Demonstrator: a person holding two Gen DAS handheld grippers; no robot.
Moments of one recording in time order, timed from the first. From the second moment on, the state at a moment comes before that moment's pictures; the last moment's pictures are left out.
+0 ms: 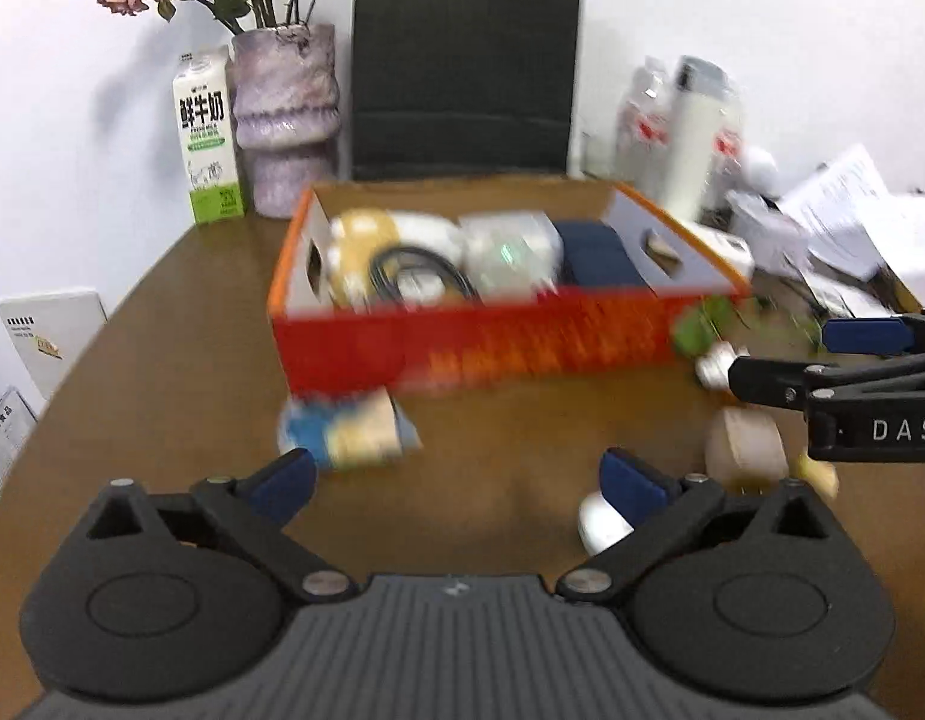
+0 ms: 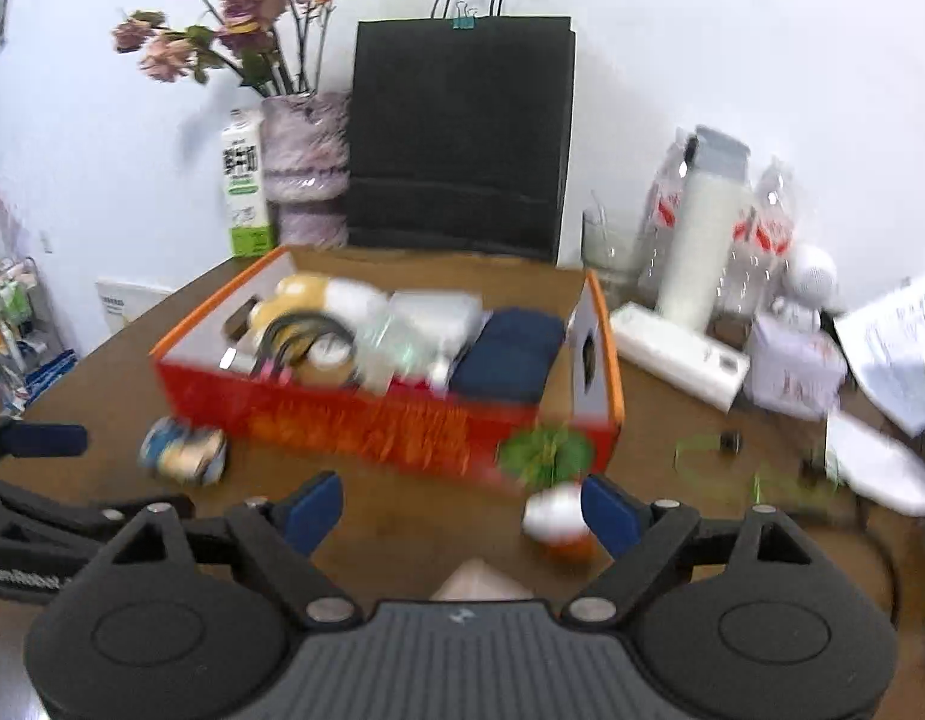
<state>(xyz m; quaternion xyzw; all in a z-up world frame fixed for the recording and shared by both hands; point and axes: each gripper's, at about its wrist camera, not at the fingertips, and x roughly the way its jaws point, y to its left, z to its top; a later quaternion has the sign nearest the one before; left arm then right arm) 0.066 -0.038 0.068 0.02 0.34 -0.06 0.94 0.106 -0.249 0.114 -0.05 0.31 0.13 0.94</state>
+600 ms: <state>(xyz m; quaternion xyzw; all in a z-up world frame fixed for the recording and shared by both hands) -0.070 0.000 0.022 -0.02 0.37 -0.03 0.93 -0.061 -0.255 0.048 -0.04 0.30 0.12 0.95</state>
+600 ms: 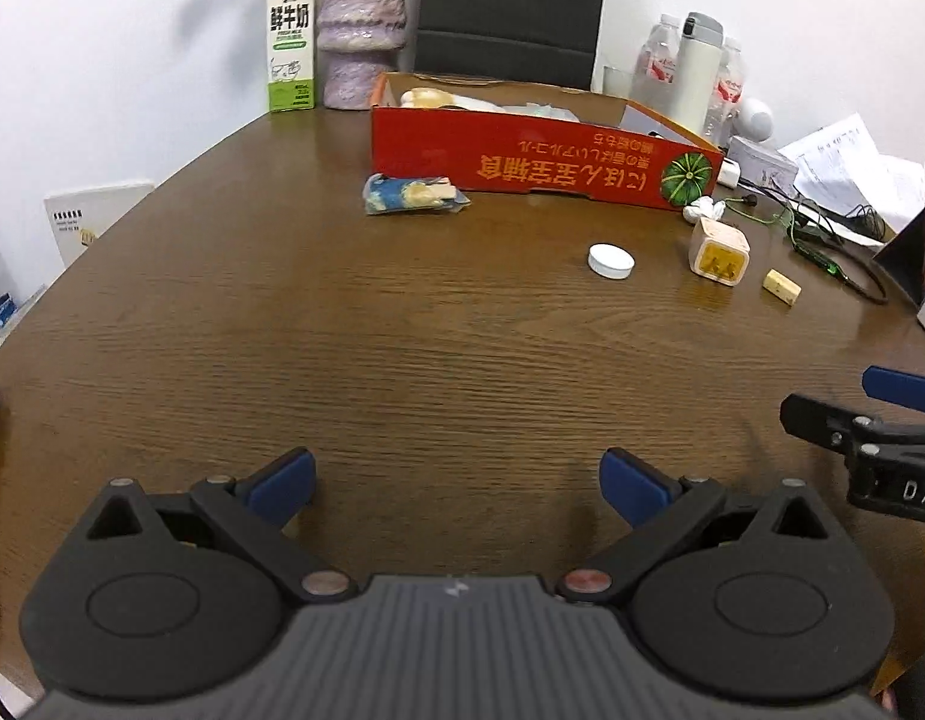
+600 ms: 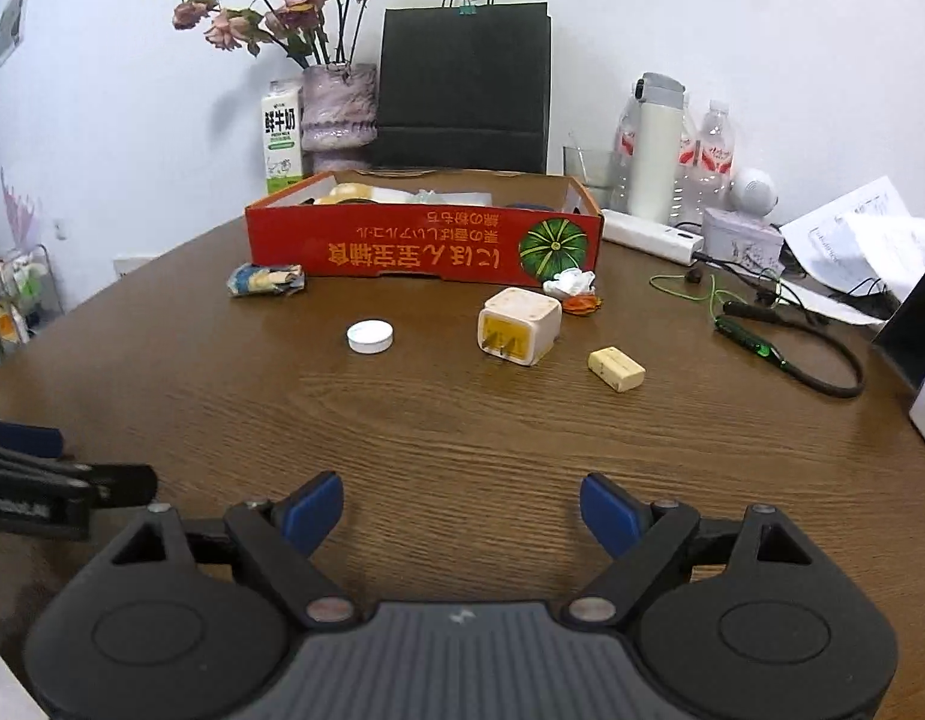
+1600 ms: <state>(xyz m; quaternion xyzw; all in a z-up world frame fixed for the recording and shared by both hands) 0.119 0.004 0.022 -0.05 0.35 -0.03 0.94 0.066 -0.208 0.047 -0.01 0.31 0.18 0.93</state>
